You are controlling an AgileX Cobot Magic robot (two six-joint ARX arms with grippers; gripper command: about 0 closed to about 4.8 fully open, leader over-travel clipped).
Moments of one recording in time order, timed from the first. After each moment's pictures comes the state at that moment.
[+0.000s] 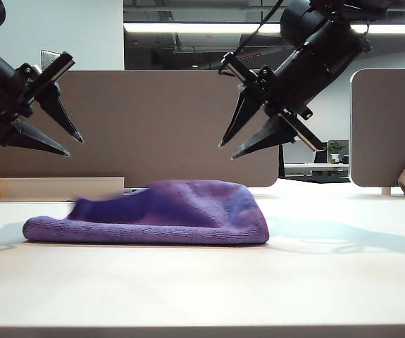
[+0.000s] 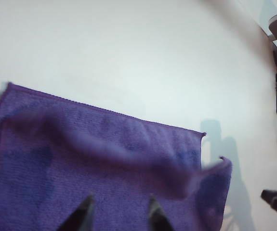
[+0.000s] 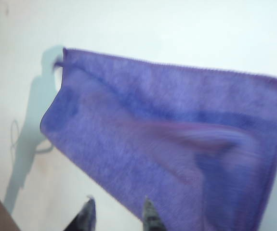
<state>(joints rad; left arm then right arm) -0.10 1.46 0.92 -0.13 0.48 -0.60 0.39 1.77 1.34 -0.41 -0.55 0.45</state>
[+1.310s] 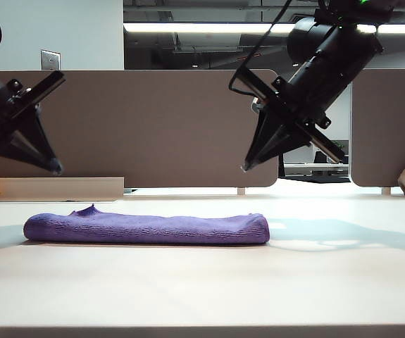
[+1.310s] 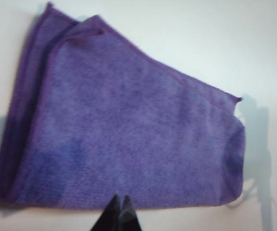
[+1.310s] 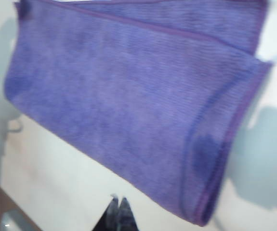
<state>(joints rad) -0.08 1.48 0.93 -0.34 0.52 -0.56 0.36 1.81 1.40 -0.65 -0.57 0.41</state>
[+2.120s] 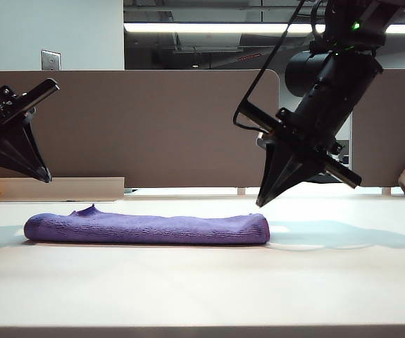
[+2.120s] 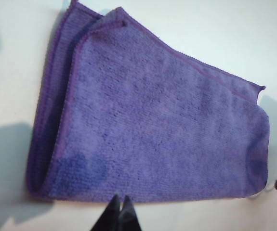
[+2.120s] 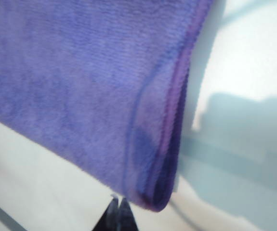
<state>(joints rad) -0.05 1.48 0.93 -0.39 0.51 -0.46 0.36 1.89 1.40 -0.77 -0.54 0.38</state>
